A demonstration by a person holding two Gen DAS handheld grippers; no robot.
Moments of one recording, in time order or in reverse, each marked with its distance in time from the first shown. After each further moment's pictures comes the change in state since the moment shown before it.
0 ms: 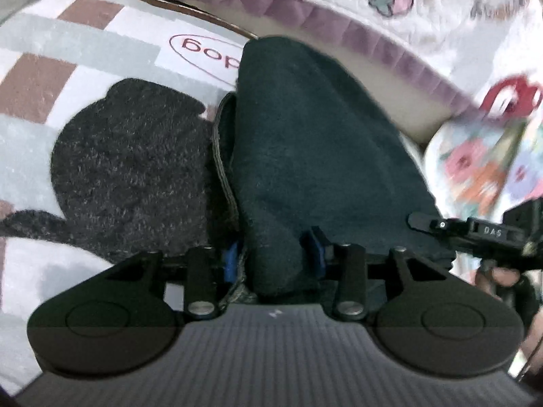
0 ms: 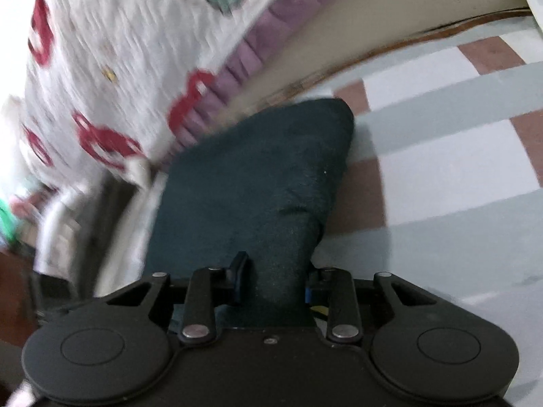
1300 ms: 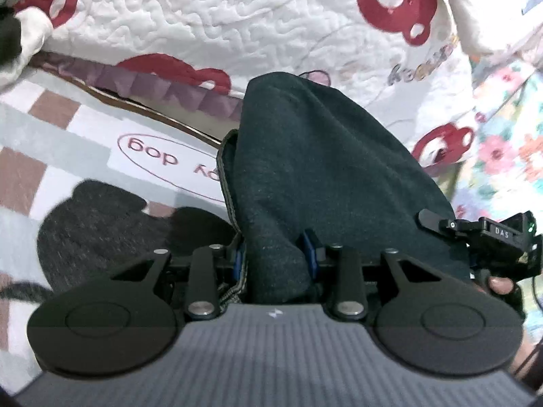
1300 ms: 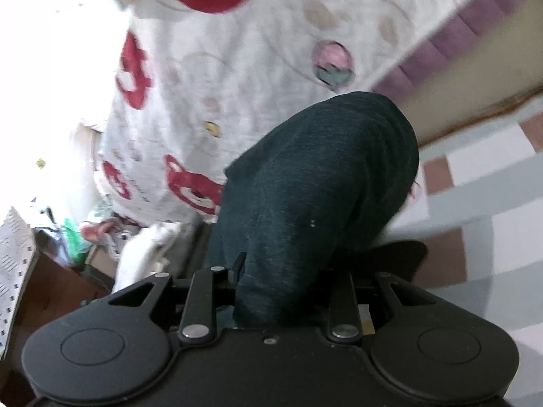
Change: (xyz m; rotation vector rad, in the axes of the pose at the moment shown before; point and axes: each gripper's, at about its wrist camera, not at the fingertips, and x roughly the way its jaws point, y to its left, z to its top) left arm -0.085 -0.011 0.028 0.029 -0.206 -0.263; right arm -0.086 0.083 0.023 -0.049 -0.196 0.277
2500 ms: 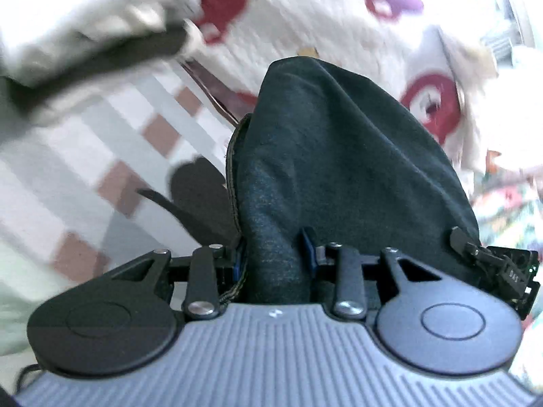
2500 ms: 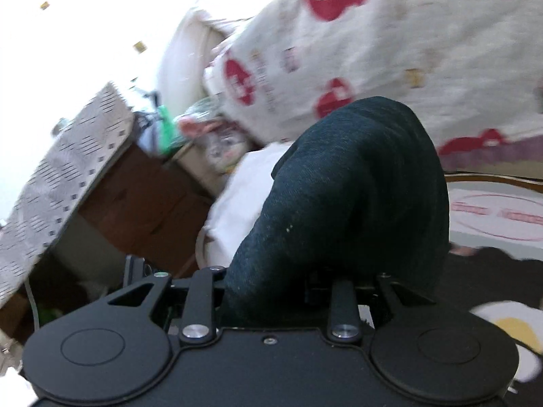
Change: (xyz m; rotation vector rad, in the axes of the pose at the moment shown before) left arm -0.267 0.006 -0.038 -0.374 -0.164 0.148; right arm 0.041 0.227 -0.023 -0.327 0.321 0.251
